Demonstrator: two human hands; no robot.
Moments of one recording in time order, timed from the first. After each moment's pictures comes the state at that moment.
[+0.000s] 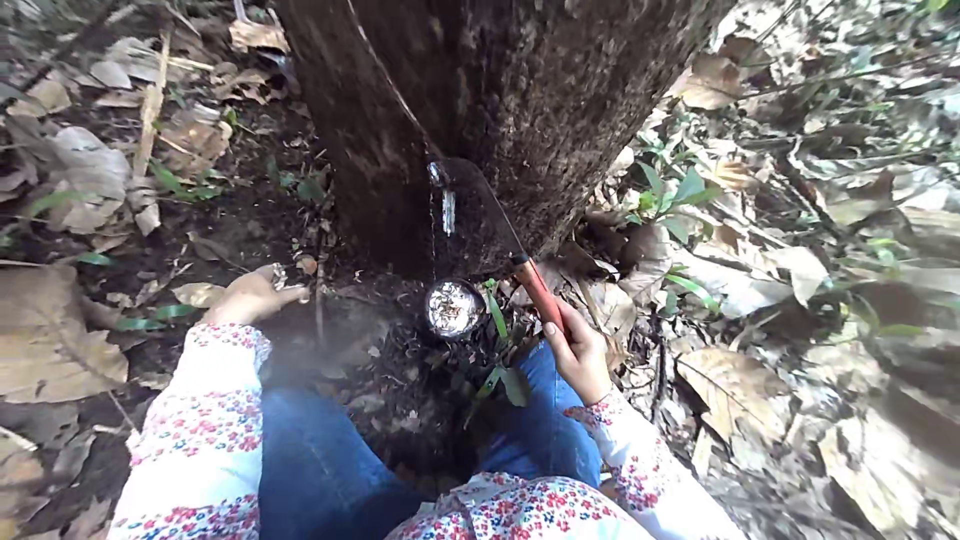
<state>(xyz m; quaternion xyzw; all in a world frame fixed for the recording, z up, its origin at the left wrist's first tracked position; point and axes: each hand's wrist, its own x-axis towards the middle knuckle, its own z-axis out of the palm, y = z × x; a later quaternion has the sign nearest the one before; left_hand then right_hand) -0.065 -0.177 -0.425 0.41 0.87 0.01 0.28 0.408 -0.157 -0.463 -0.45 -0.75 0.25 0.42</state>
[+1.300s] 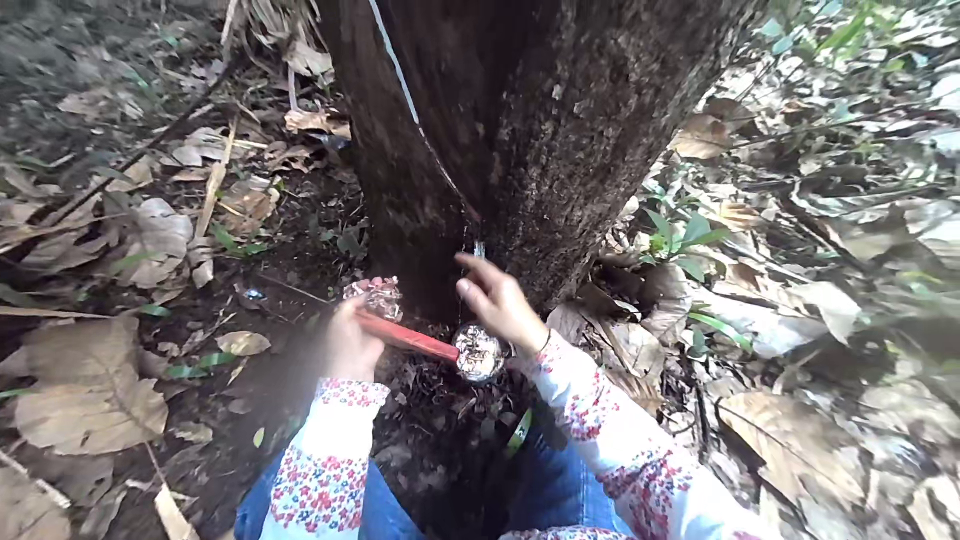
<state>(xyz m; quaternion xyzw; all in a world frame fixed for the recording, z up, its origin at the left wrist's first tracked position) 0.066 -0.166 -0.365 0.01 0.47 0.78 0.42 0.249 -0.094 -0.360 -0.36 -0.79 0.40 0.30</state>
